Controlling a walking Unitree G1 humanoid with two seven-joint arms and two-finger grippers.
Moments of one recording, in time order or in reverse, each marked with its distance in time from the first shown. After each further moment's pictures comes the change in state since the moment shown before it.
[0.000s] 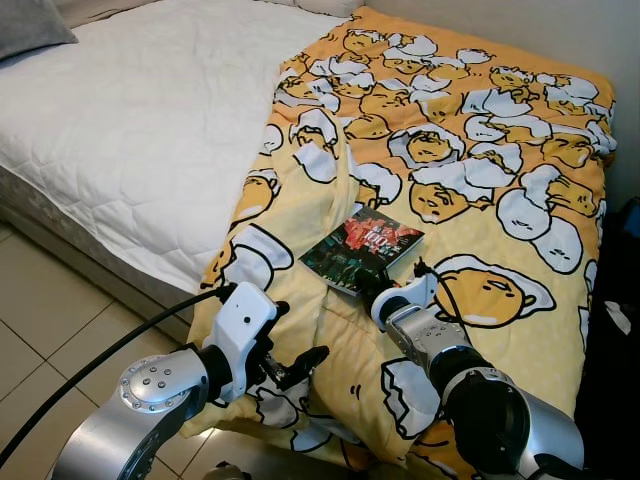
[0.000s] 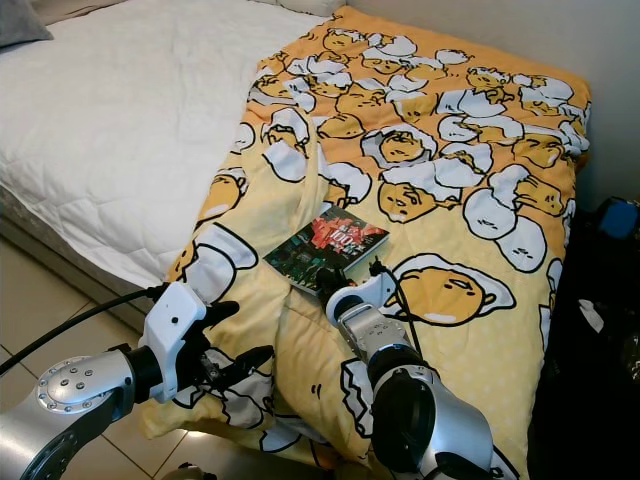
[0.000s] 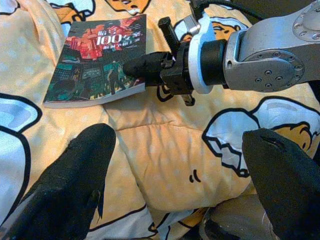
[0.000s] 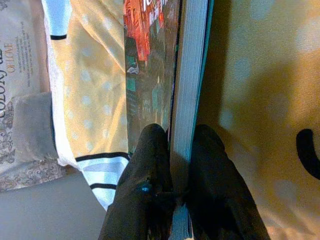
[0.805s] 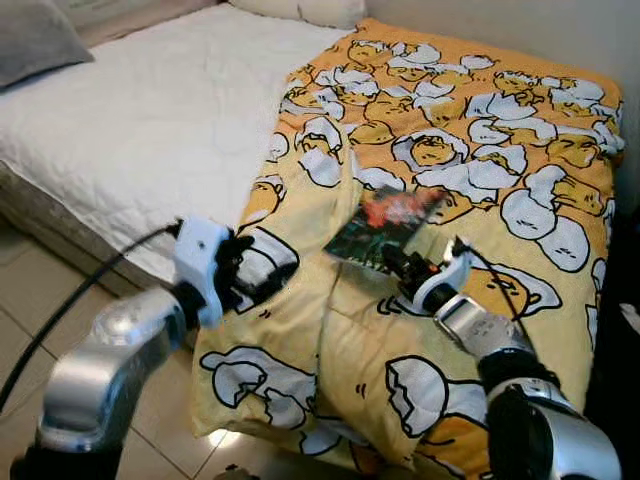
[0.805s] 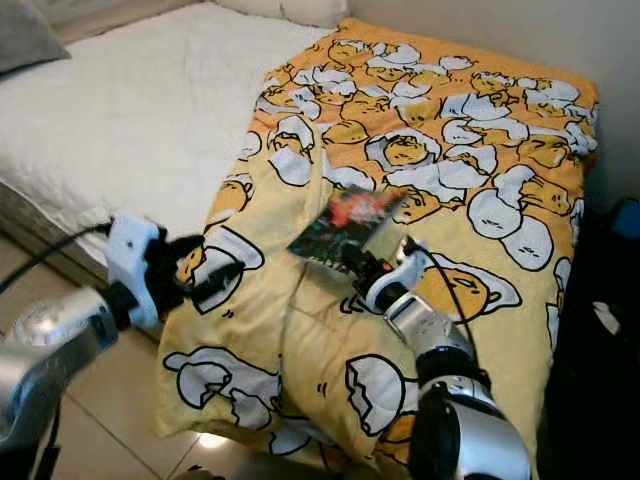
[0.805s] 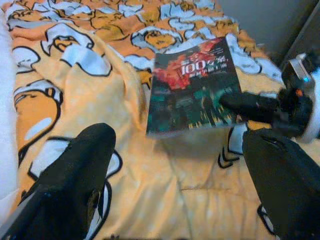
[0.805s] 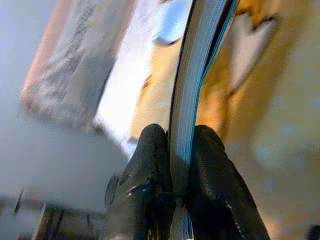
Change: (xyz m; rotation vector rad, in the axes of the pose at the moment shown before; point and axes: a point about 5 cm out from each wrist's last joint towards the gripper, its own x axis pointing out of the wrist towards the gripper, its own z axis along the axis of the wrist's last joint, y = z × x) left arm -0.002 0.068 0.040 -0.118 -0.208 0.180; right arm -0.026 0.012 0.055 -0.383 0.052 0.332
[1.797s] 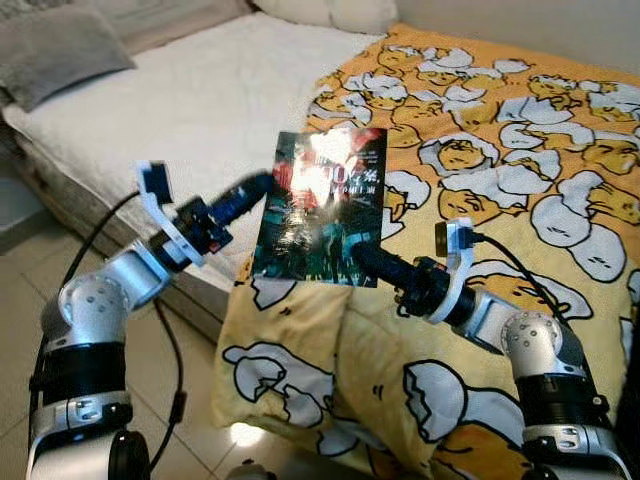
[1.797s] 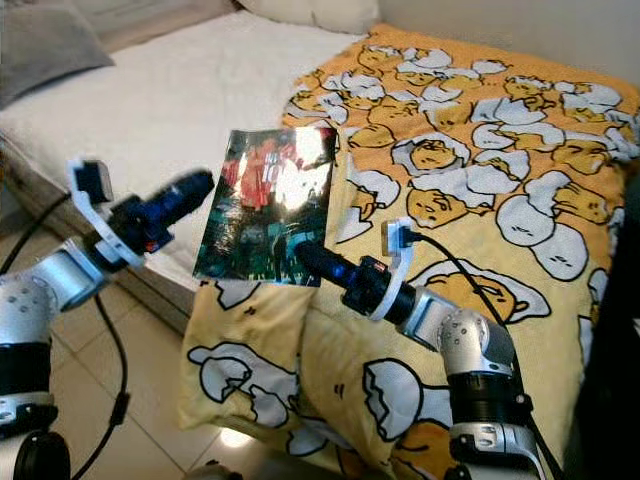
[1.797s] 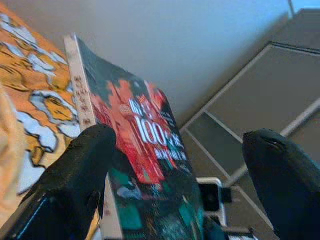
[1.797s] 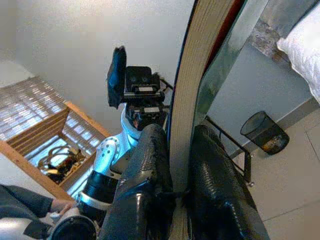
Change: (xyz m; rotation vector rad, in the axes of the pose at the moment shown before) left arm 0.018 0.042 0.027 -0.698 -0.351 -0.455; right arm -0.043 0.071 0.000 -0.065 0.292 0.705
